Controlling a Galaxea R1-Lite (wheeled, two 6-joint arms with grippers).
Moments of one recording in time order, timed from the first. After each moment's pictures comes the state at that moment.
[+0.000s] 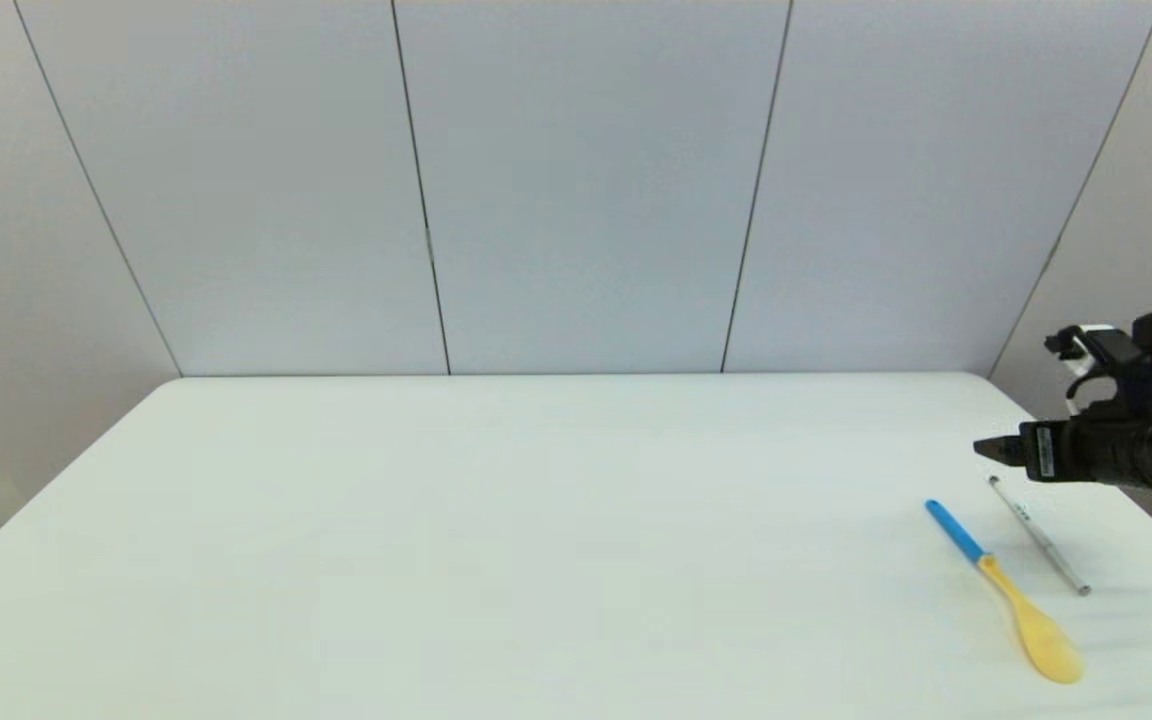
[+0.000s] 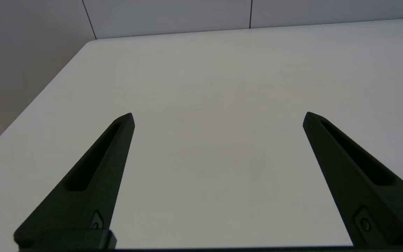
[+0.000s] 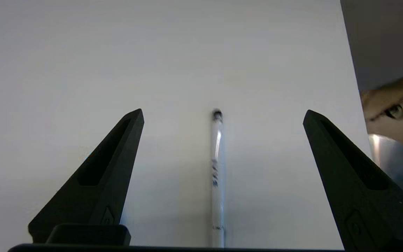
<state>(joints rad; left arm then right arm) -0.01 0.00 0.00 -0.01 -0.03 0.07 -0.24 1.79 -0.85 -0.29 0.04 -0.18</state>
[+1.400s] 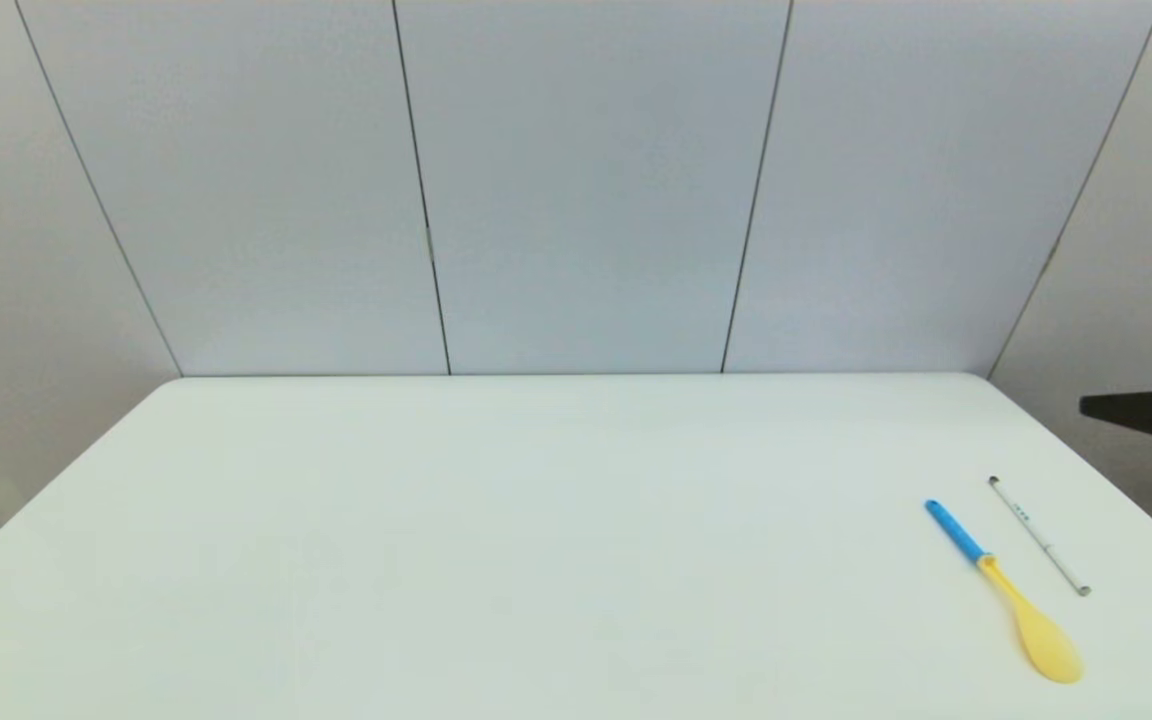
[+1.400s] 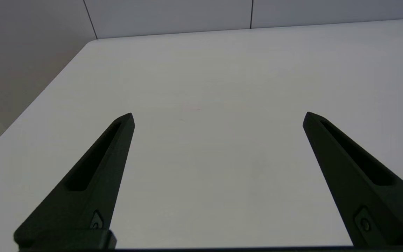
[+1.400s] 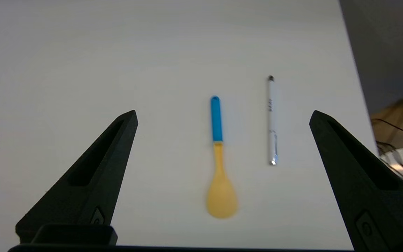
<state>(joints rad) -0.01 0.00 0.00 -0.01 -0.04 0.07 -0.12 1.18 -0.93 0.29 0.08 -0.03</state>
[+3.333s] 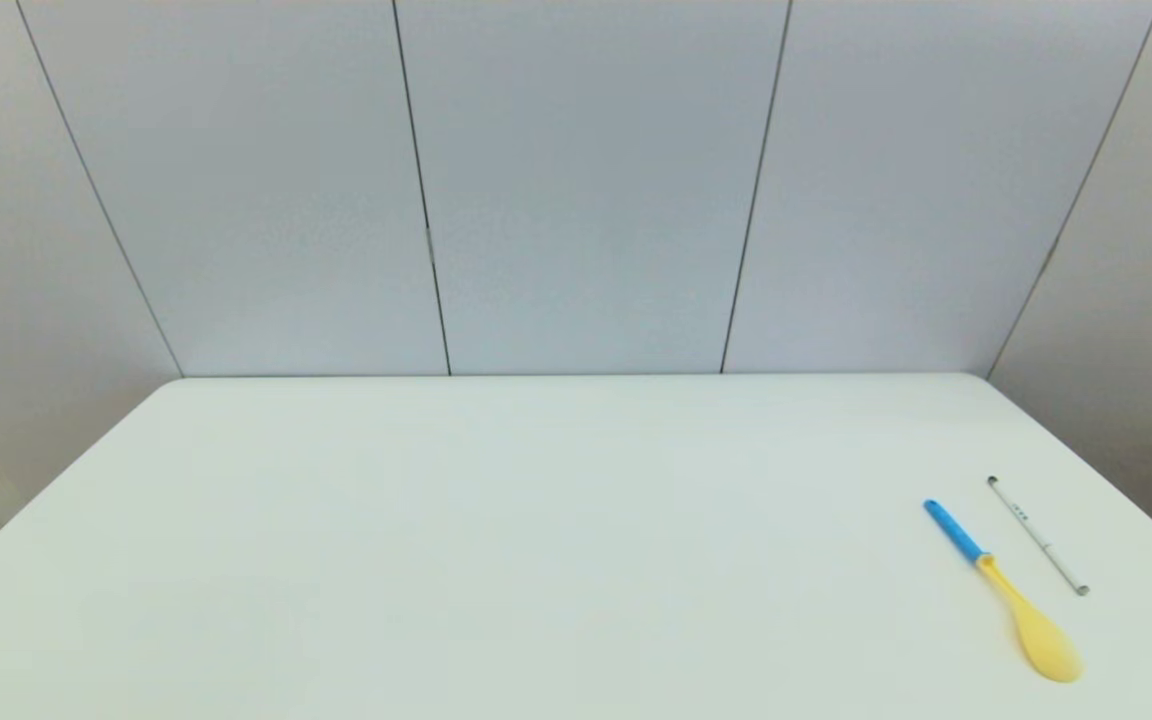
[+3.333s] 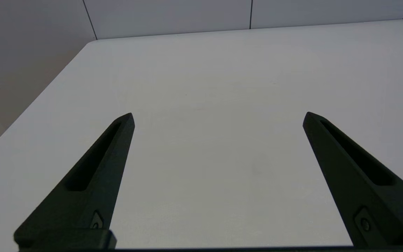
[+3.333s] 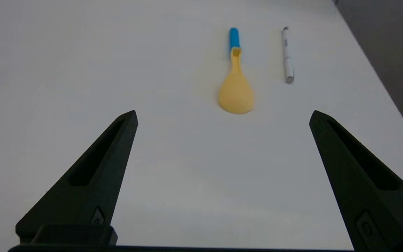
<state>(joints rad) -0.01 0.00 0.00 -0.01 -0.03 0.07 0.01 0.17 -0.03 0.04 0.03 -0.16</state>
